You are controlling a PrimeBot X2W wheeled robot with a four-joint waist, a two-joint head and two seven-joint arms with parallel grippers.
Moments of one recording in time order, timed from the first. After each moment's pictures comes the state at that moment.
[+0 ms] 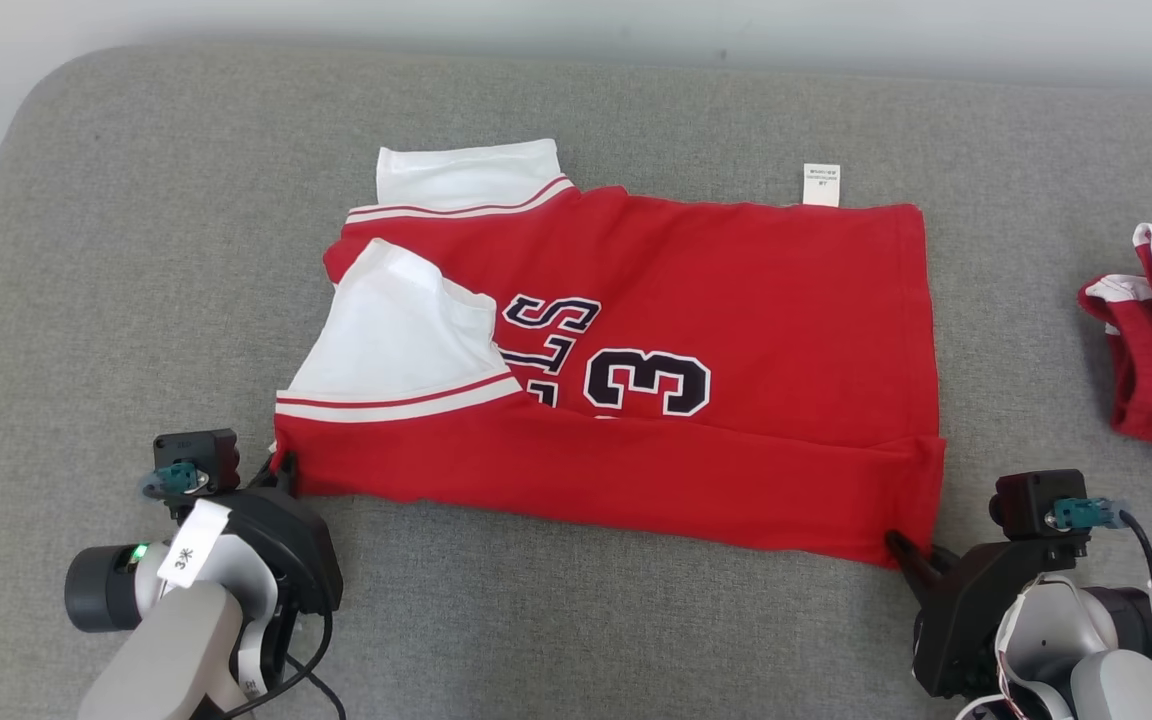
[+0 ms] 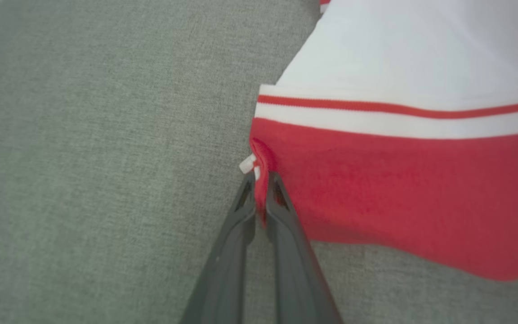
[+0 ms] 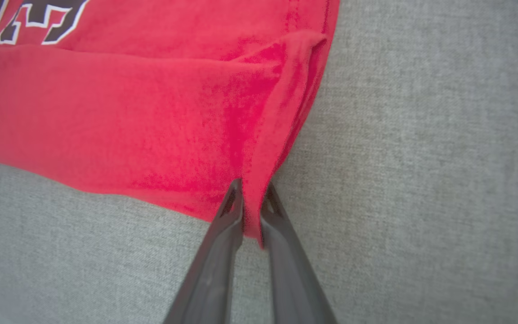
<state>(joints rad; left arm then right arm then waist) -0.59 0.20 -0.55 0.81 -0.53 0.15 0.03 -0.10 -0.05 -0.08 0.17 0.27 0.13 0.56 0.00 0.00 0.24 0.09</state>
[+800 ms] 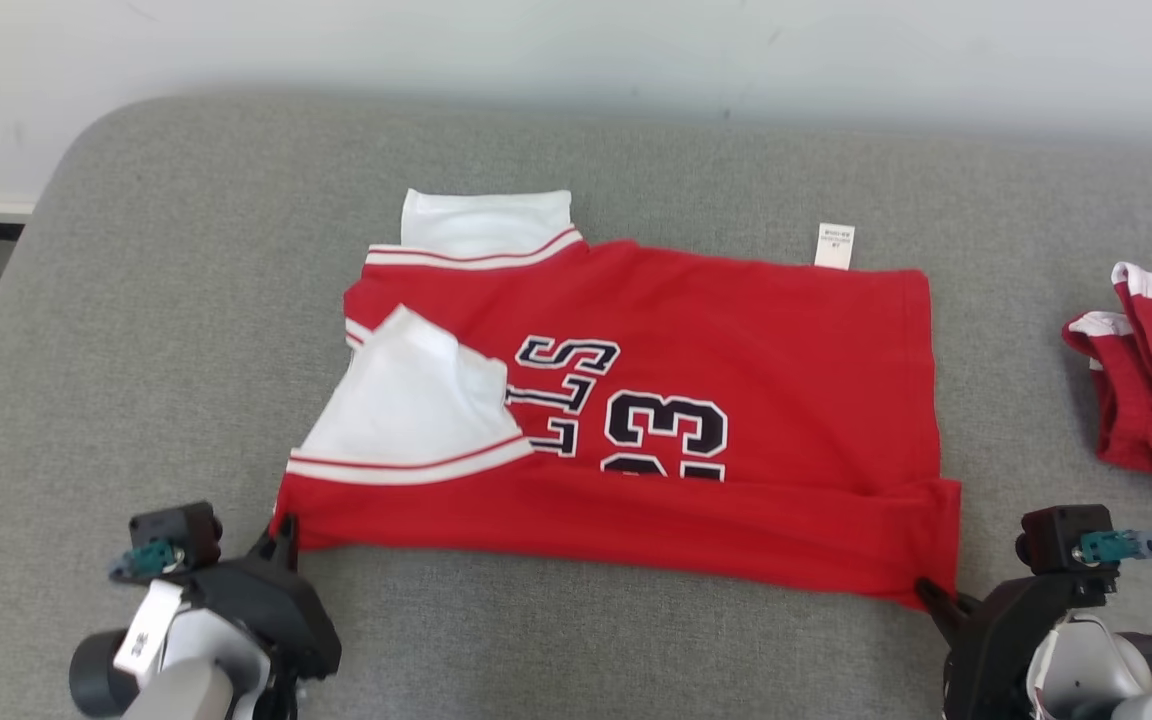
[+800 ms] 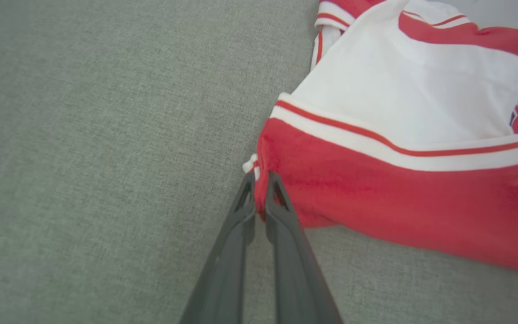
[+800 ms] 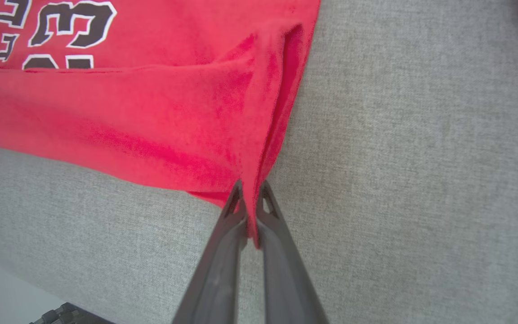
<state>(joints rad) -0.42 0.22 -0.50 0.64 -0.63 0.17 -0.02 -0.01 -0.05 -0.14 0.03 0.29 0.13 0.66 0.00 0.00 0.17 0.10</state>
